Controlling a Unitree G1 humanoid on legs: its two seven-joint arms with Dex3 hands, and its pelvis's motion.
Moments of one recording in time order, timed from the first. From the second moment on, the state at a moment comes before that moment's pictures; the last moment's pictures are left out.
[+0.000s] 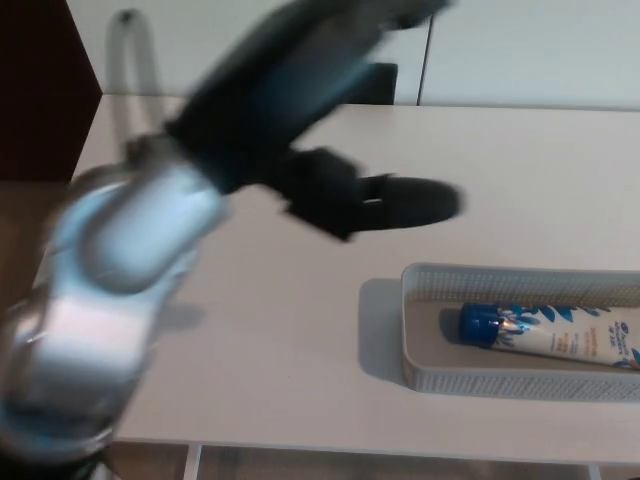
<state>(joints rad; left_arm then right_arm) -0.45 0.34 -0.17 -0.64 0.21 0.29 -0.44 -0.22 -0.44 0.10 1.30 -0.23 -0.11 0.20</state>
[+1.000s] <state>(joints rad) 0.78 0.43 0.50 -0.21 -0.14 0.10 -0.81 -0.11 -0.44 0.13 1.31 -0.23 -0.11 0.20</state>
